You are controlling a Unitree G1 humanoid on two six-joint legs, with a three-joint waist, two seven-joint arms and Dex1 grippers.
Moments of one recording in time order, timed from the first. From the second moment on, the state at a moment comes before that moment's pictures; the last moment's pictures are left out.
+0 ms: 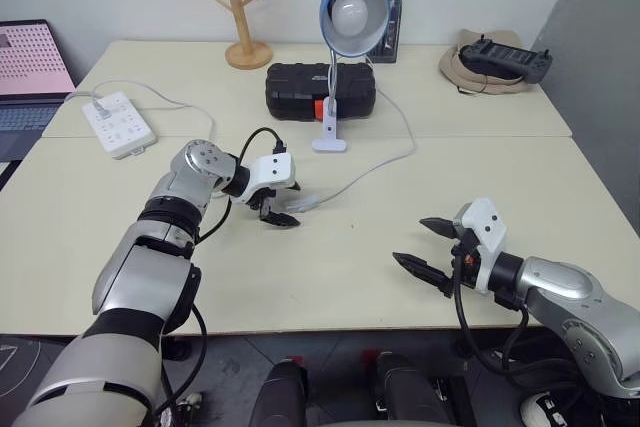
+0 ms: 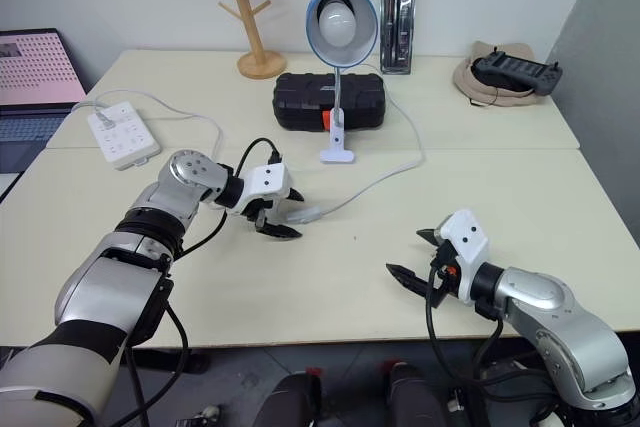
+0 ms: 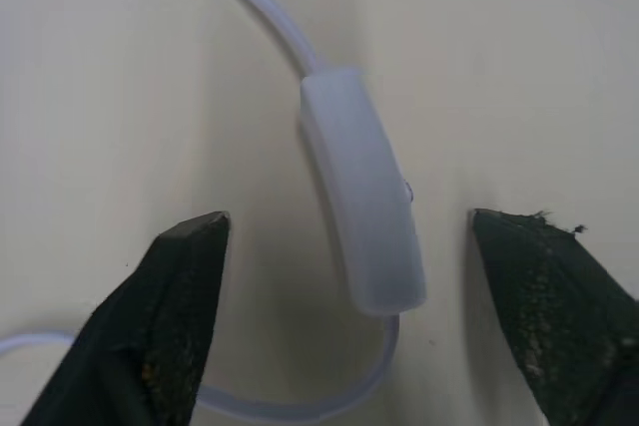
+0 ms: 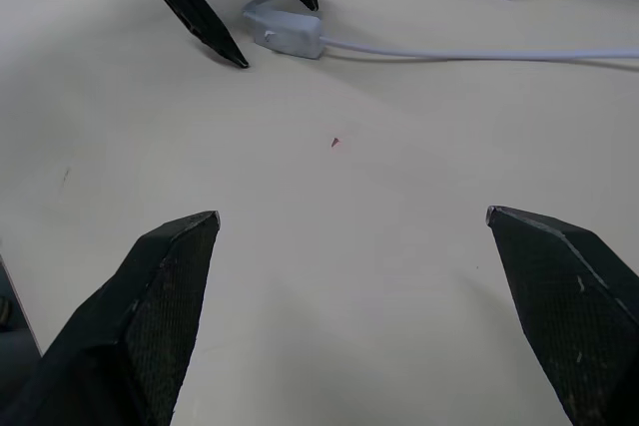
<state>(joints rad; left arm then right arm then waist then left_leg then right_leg) -1.07 0.53 -0.32 1.13 0.17 -0.30 -1.35 -0.05 -0.62 -0.03 -0.66 0.53 0.81 0.57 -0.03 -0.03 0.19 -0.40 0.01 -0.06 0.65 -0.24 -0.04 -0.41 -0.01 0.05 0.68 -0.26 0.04</state>
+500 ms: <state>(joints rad) -1.07 0.54 -0.32 1.14 0.21 -0.34 -1.36 -0.06 -0.62 -0.03 -0.66 0.54 0.82 0.57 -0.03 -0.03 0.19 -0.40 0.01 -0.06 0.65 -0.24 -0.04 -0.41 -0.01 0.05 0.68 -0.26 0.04</state>
